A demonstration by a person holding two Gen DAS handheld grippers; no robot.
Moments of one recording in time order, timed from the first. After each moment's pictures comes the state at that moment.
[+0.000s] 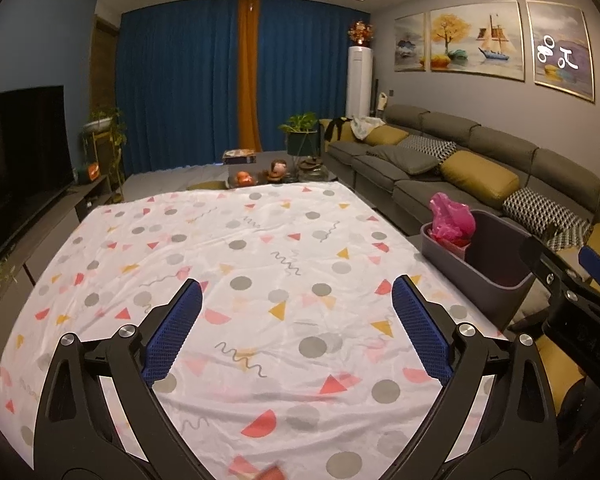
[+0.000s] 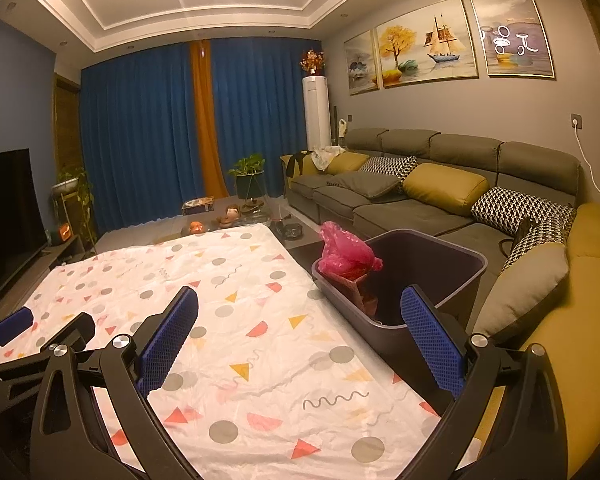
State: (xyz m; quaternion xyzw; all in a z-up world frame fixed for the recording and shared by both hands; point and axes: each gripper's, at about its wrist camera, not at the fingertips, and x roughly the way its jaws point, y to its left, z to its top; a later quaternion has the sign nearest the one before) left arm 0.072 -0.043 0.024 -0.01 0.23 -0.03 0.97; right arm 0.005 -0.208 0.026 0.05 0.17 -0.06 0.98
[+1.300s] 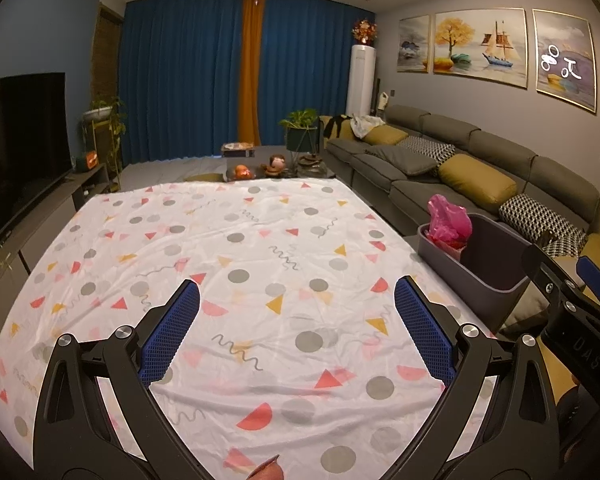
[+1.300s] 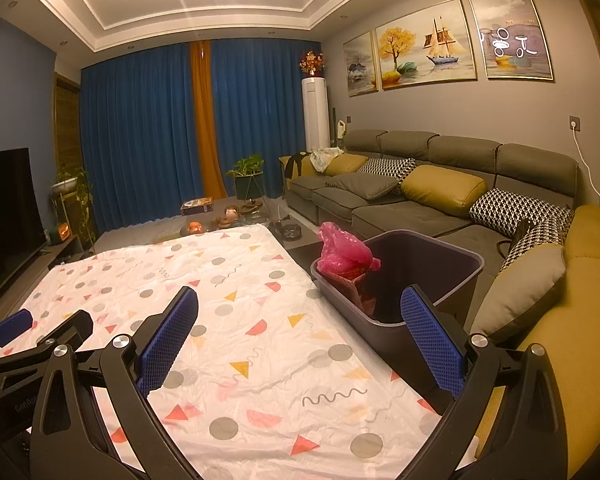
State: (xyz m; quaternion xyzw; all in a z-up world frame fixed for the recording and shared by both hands) left arm 0.070 -0.039 0.022 -0.03 0.24 -0.03 0.97; right arm 0.004 -0.208 0.024 0.05 0.17 -0.06 0.98
